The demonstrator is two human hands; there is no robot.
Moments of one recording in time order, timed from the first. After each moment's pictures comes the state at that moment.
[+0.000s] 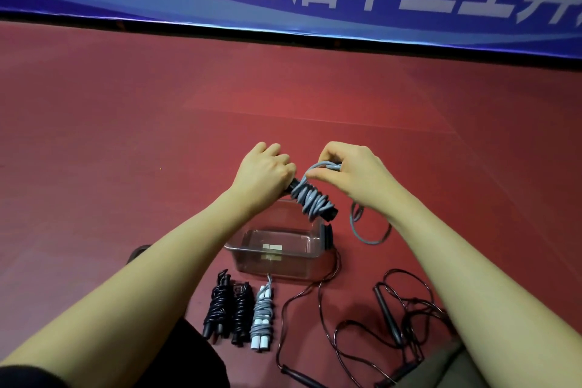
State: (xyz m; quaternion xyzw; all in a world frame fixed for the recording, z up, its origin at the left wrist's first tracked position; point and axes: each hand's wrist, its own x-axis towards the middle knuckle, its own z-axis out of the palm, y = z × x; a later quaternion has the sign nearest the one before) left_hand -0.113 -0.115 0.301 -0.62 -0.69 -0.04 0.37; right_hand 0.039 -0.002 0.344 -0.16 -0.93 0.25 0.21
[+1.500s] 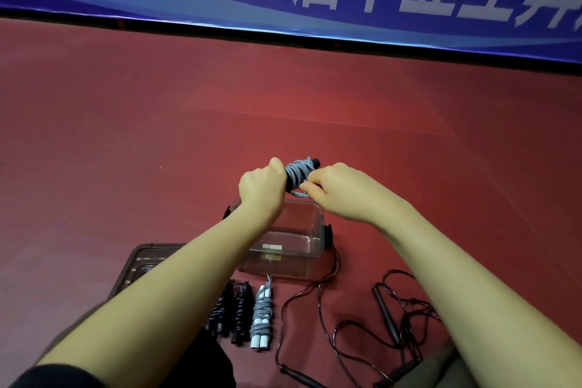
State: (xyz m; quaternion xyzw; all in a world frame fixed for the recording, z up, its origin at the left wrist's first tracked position) left_hand -0.086 -0.108 0.290 -0.37 -0.92 -0.01 0.10; right_hand 0.034 -0.030 0.348 -0.13 -0.99 0.08 0.01
